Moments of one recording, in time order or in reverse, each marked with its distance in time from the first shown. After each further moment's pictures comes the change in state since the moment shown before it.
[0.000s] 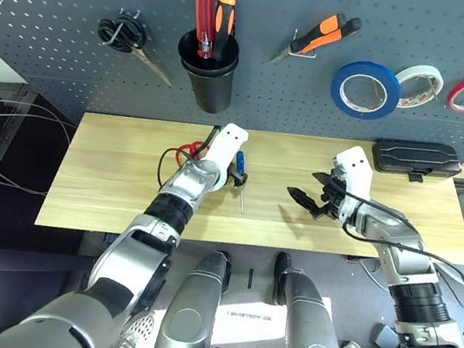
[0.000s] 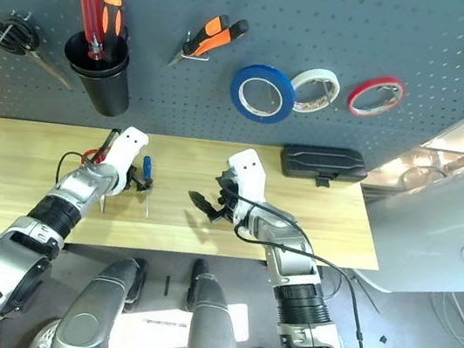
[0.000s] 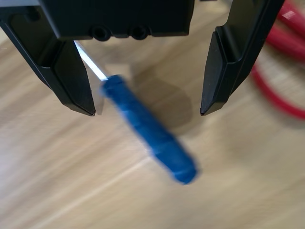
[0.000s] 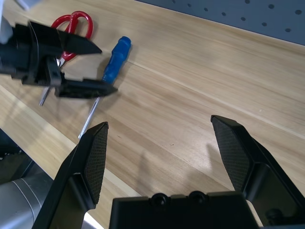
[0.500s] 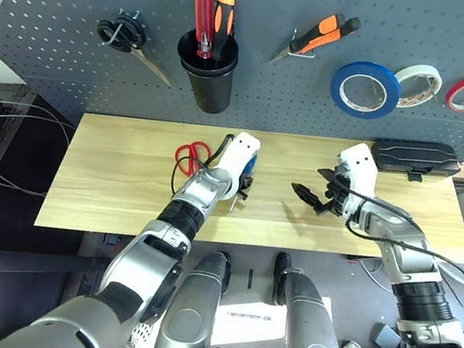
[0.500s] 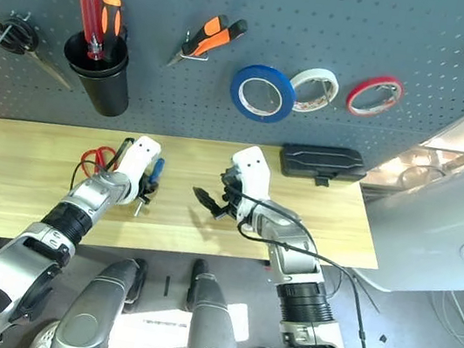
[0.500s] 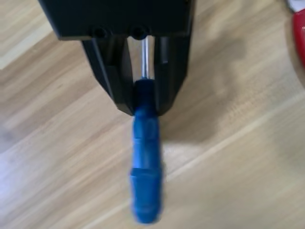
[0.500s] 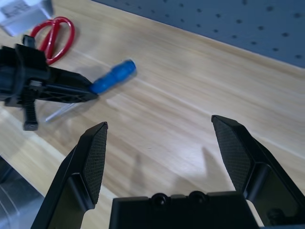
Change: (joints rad) left arm 0.040 -0.031 0.003 -0.052 -0.014 0.022 -0.015; right arm -0.025 -0.044 -0.019 0.018 -0.012 -0.041 0.001
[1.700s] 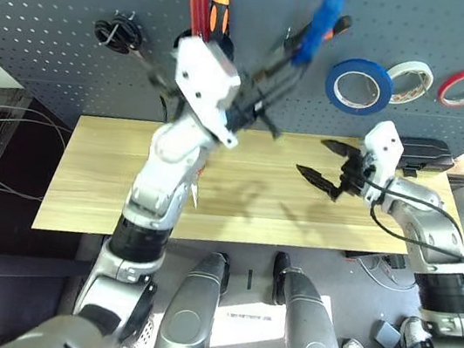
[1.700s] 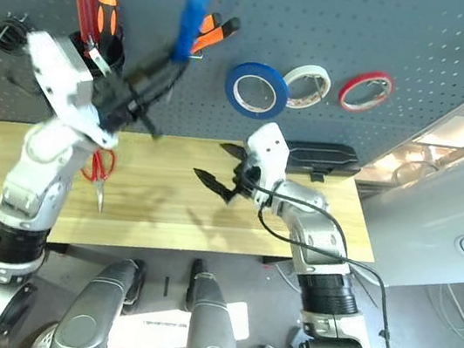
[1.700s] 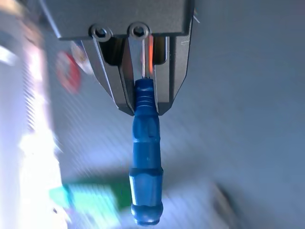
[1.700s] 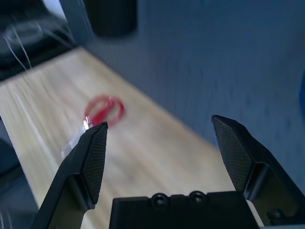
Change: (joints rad) left arm -0.069 0.085 0.181 -1.001 -0.273 -0.473 -0.023; right arm -0.142 -0.005 -0.022 -0.149 0.087 -0.177 0.197
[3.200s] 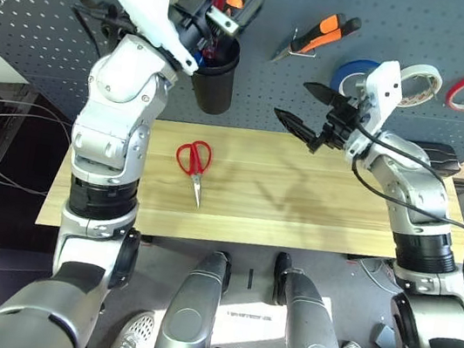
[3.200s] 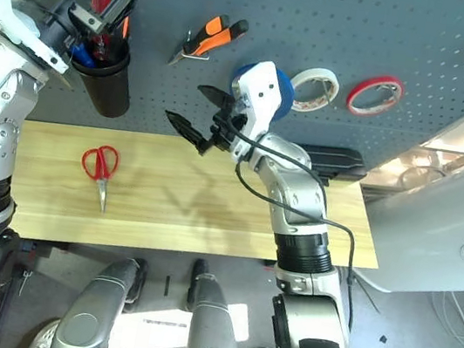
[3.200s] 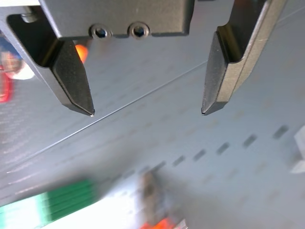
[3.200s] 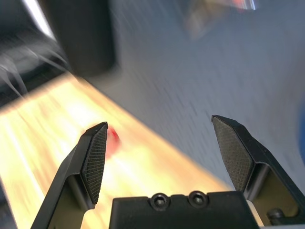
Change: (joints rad) left arm -0.051 0.169 -0.041 -0.110 -0.003 0.245 -0.004; right arm -0.029 -0.002 -0.012 0.139 -0.019 0.061 -0.117
